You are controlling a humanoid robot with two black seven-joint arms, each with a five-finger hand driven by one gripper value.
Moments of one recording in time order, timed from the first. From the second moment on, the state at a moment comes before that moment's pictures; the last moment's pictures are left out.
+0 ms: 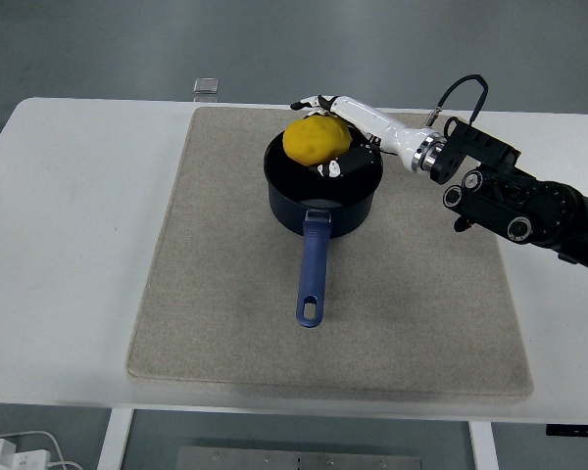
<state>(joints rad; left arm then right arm) -0.03 0.00 -0.08 -0.12 -0.05 -0.11 0.10 1.22 -0.13 -0.06 0.70 -0.82 -0.12 0.43</state>
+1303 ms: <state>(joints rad) -0.03 0.00 -0.08 -0.12 -0.05 -0.11 0.10 1.19 -0.33 0.00 0.51 -0.08 0.04 0.30</state>
